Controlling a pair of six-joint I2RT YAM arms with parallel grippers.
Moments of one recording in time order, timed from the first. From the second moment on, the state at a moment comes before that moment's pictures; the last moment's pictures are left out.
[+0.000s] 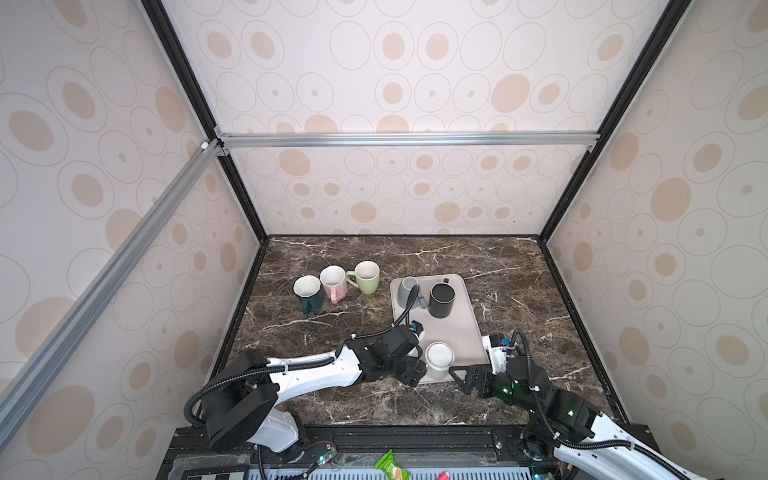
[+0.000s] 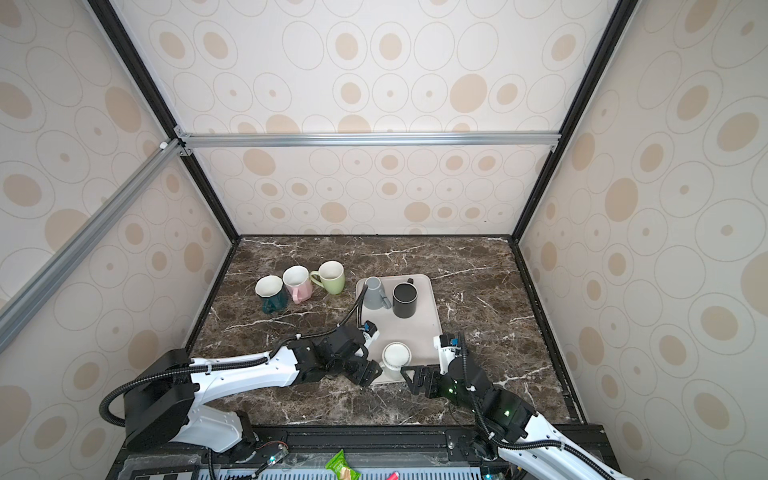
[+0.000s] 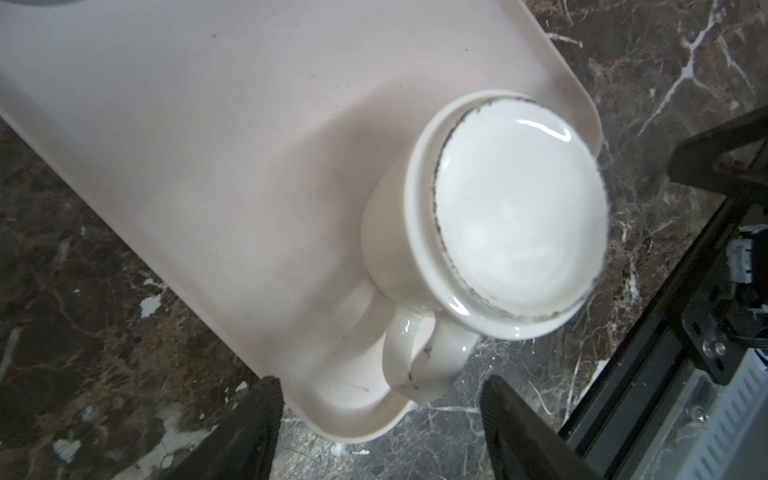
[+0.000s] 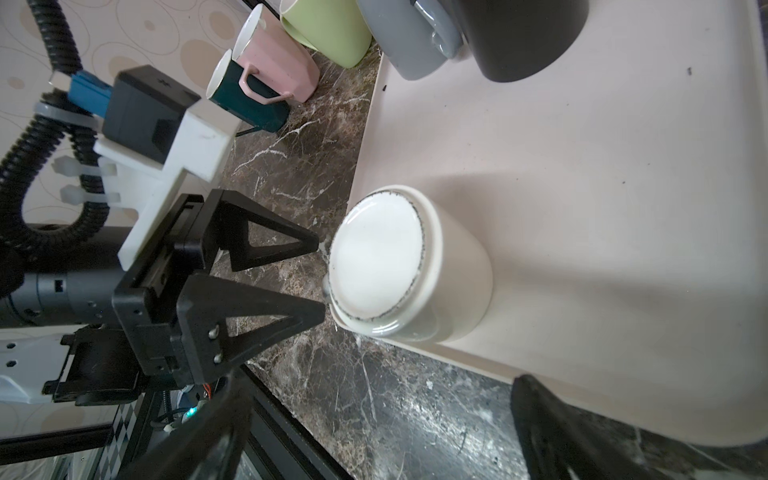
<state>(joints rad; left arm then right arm) -1.03 1.46 0.80 -0.27 0.01 -0.42 0.82 0.35 0.26 -0.45 -0.02 0.81</state>
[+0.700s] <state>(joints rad) -1.08 1.58 0.91 -0.30 -0.11 -0.40 0.82 0.31 0.25 -0.48 0.00 0.83</state>
